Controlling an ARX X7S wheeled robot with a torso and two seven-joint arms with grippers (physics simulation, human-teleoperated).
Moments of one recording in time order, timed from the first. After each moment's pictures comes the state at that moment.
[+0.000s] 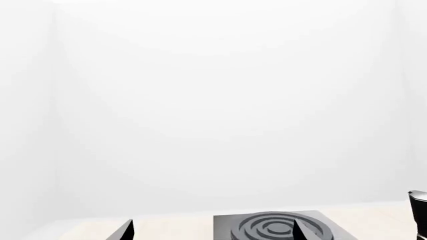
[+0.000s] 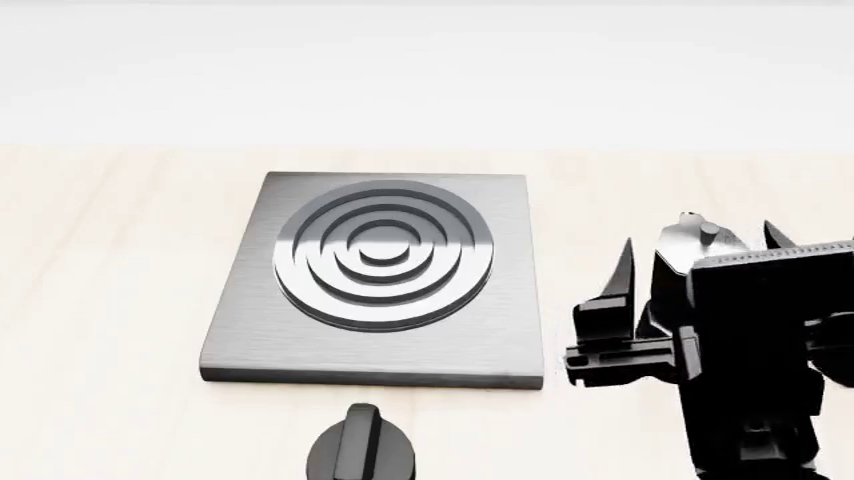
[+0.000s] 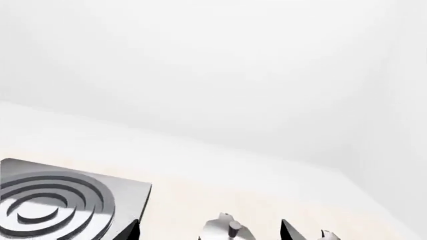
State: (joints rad) left arm 0.56 -0.40 0.20 0.62 -0.01 0.38 -0.41; right arm 0.47 0.48 -0.10 -0.44 0.33 0.77 0.19
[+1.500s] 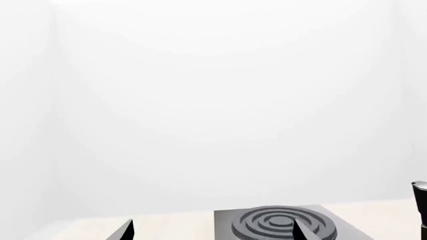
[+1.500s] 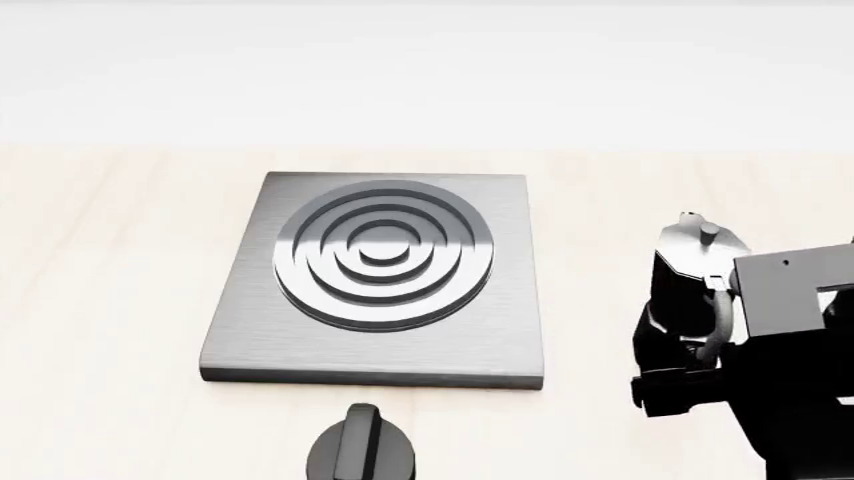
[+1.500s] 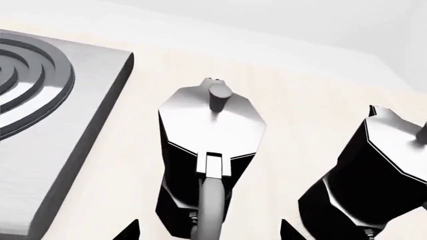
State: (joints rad) left arm 0.50 -0.41 0.23 0.45 -0.02 0.51 -0.42; right arm 0.75 0.51 -0.22 0.32 0.33 0.75 -0.07
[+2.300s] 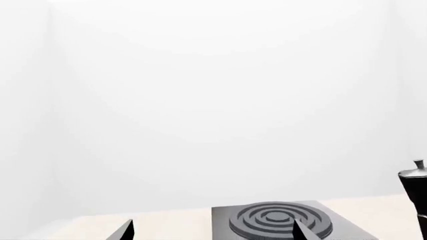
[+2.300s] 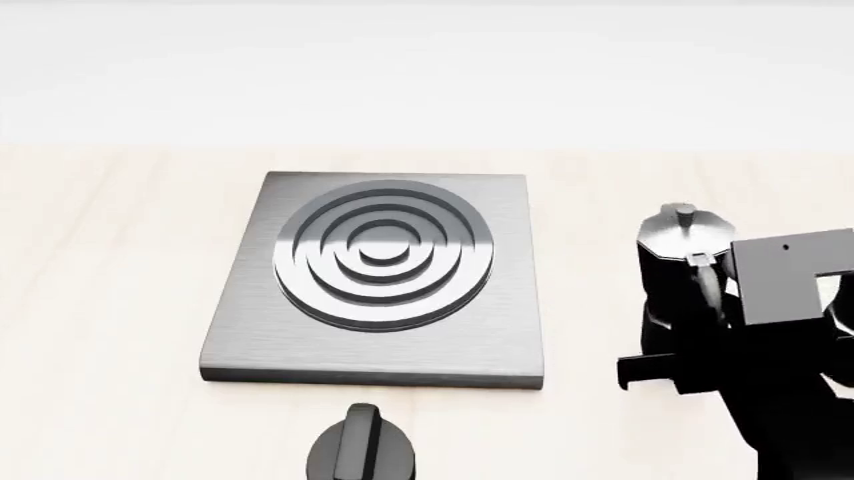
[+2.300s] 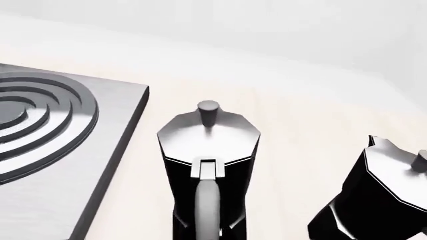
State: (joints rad) left arm 0.51 -0.41 0.24 0.43 0.00 0.53 -0.43; right arm 0.71 0.51 -0.19 0.19 0.39 0.76 -0.03
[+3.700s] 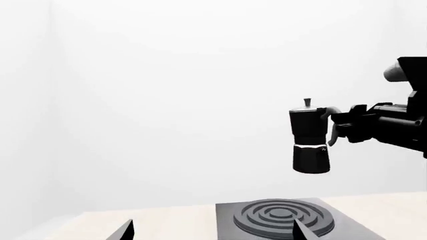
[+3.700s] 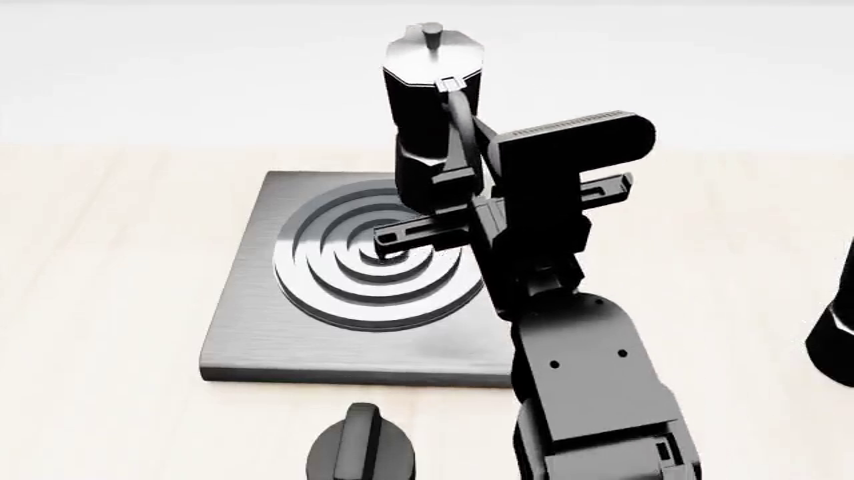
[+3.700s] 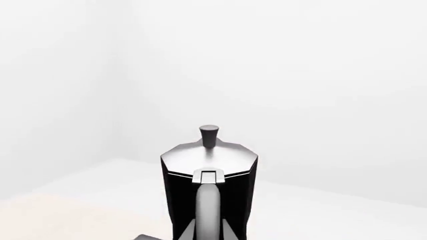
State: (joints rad) left arm 0.58 -0.48 0.22 0.44 -0.03 0.59 -0.46; right arm 0.89 0.12 -0.31 0.51 0.30 0.11 -0.09
